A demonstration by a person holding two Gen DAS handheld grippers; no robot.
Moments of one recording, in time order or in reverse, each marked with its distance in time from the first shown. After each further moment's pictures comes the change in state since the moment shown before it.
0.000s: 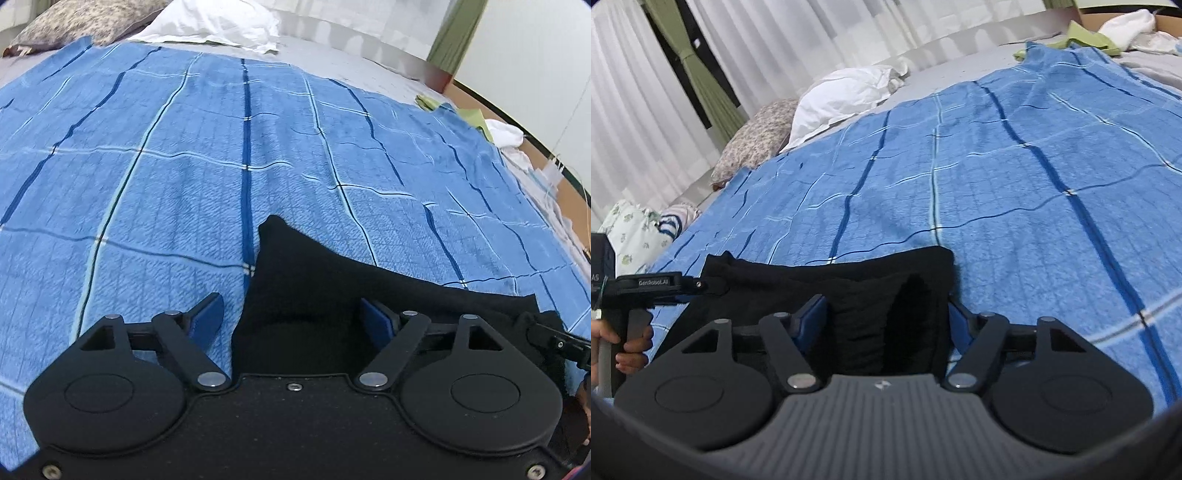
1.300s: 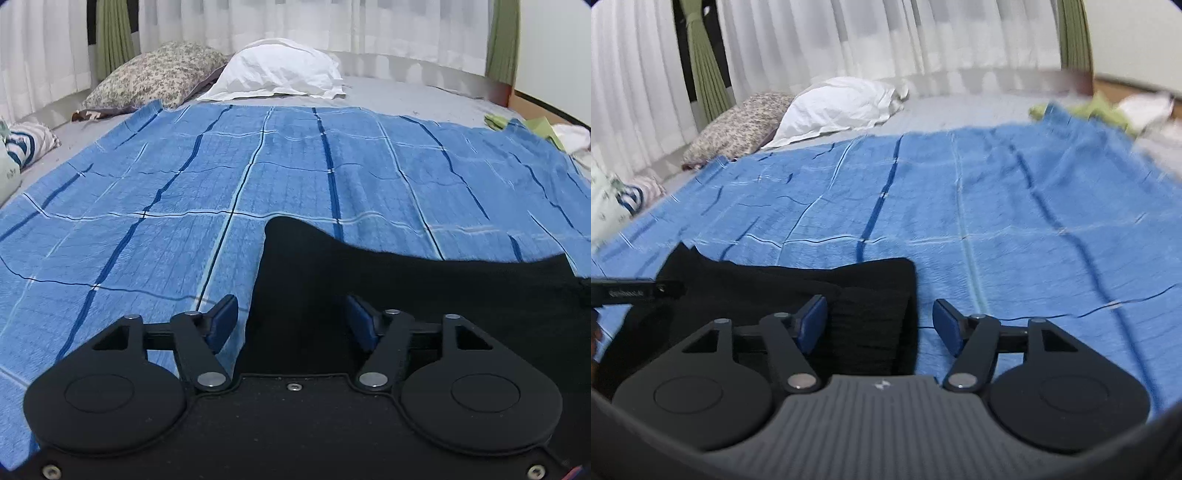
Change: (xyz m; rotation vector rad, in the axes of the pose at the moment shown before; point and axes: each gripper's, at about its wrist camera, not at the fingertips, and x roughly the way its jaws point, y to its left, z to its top) left arm -0.010 -0.003 0.008 0.077 -0.151 0.329; right arm 0.038 0.073 0.032 -0.209 -0.072 -0.203
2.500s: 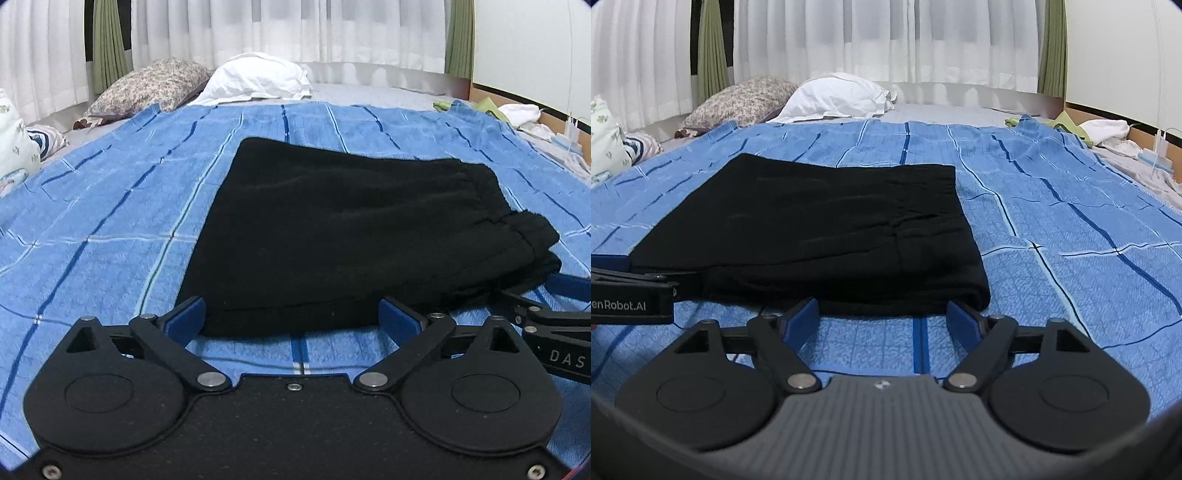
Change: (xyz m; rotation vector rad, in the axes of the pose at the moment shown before) left arm -0.145 -0.025 -0.146 0.043 -0.052 -0.051; right arm -0.099 0.099 -0.124 -0.082 -0.026 -0.141
